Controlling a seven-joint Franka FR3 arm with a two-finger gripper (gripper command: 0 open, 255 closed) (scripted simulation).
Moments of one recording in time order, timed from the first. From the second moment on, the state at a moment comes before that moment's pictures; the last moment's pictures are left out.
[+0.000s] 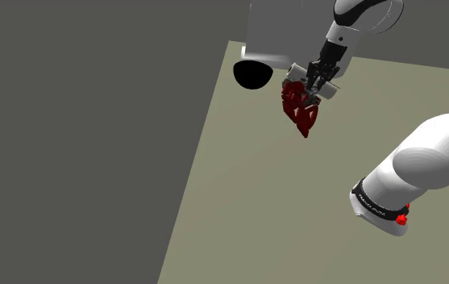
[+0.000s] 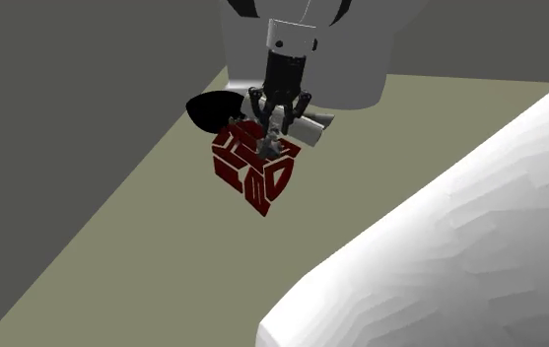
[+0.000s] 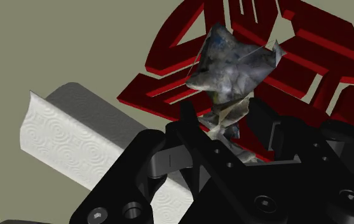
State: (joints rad) arm -0.11 -0.29 -0.42 -2.44 0.07 2.08 -0.15
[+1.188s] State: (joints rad) arm -0.10 -0.28 -0.40 -2.22 0.07 1.87 -0.11
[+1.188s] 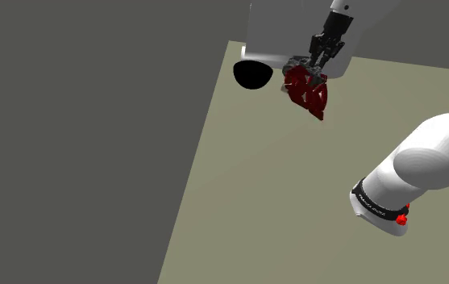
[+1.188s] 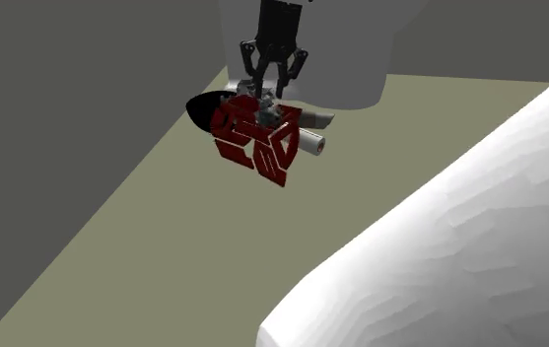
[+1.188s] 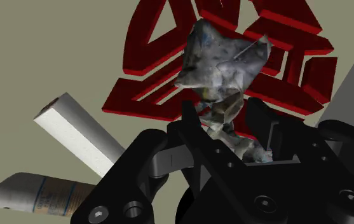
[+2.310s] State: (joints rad) arm -0.14 0.45 -0.39 -1.28 0.34 1.61 -0.14
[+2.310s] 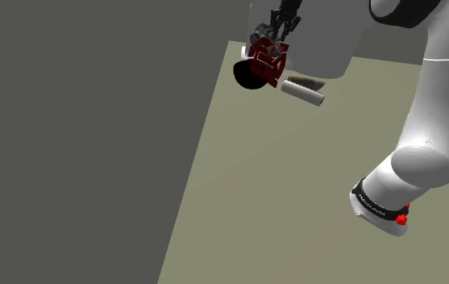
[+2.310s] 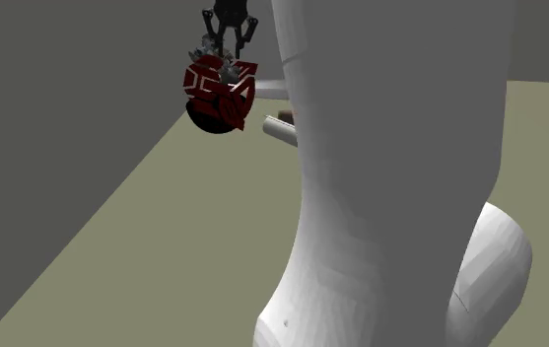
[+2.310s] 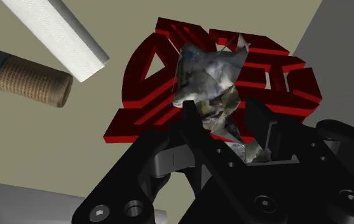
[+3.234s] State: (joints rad) arm -0.19 0.68 -0.36 -1.05 0.40 1.60 -0.12
